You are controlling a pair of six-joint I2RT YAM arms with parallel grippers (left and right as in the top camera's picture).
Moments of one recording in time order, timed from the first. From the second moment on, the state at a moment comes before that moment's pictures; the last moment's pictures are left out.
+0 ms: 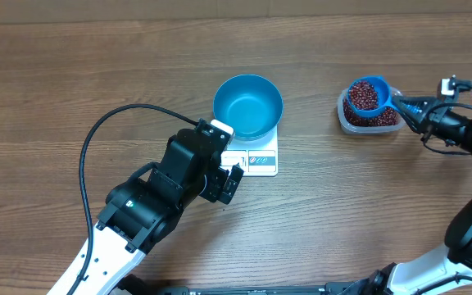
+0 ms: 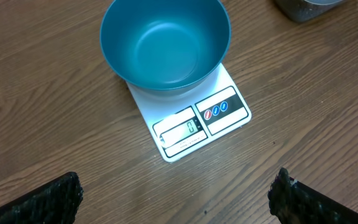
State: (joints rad) left arm -0.63 1.10 1.05 -0.78 -0.10 -0.10; right arm -0.55 1.82 1.20 -0.60 -1.38 0.20
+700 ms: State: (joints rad) left arm -0.63 1.10 1.05 -0.77 -0.10 -0.10; right arm -0.22 1.82 1.21 -0.25 -1.39 0.41
